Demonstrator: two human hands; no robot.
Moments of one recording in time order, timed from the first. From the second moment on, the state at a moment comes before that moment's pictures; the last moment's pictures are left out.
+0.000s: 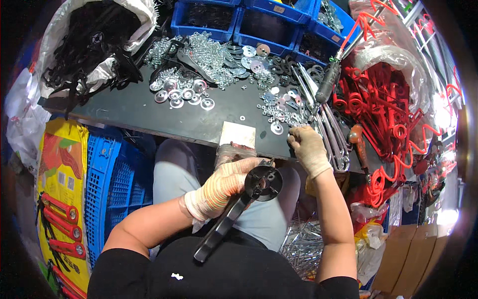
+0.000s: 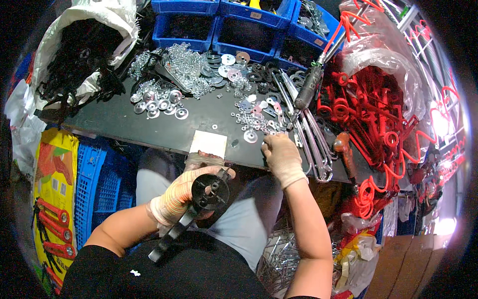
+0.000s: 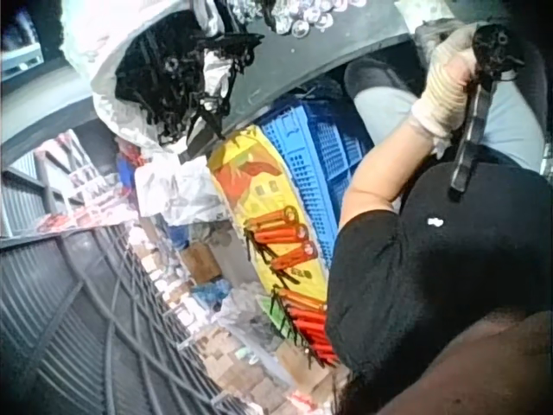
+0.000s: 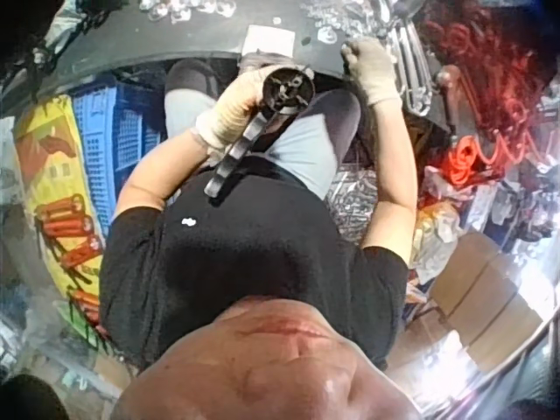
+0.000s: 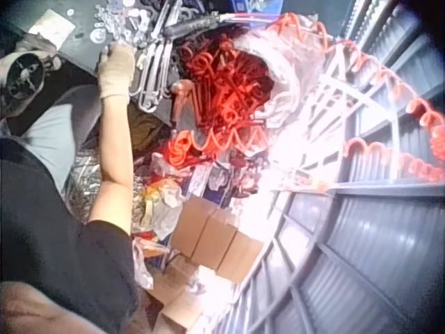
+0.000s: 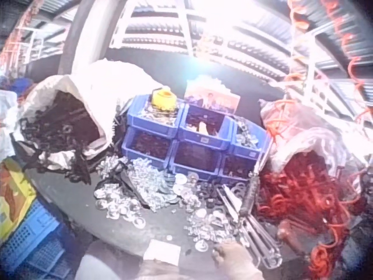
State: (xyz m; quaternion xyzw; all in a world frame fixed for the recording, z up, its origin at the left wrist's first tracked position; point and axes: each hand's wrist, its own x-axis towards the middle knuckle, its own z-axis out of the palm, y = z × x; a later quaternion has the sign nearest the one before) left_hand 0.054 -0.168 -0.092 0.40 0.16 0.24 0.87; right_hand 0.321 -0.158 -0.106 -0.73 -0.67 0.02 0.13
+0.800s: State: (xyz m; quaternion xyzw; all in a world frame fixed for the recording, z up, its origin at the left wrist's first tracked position) left_hand 0.061 -0.180 -0.102 0.52 0.19 0.23 0.80; right_hand 0.209 -0.241 -0.073 -0.62 -0.47 0.32 0.54
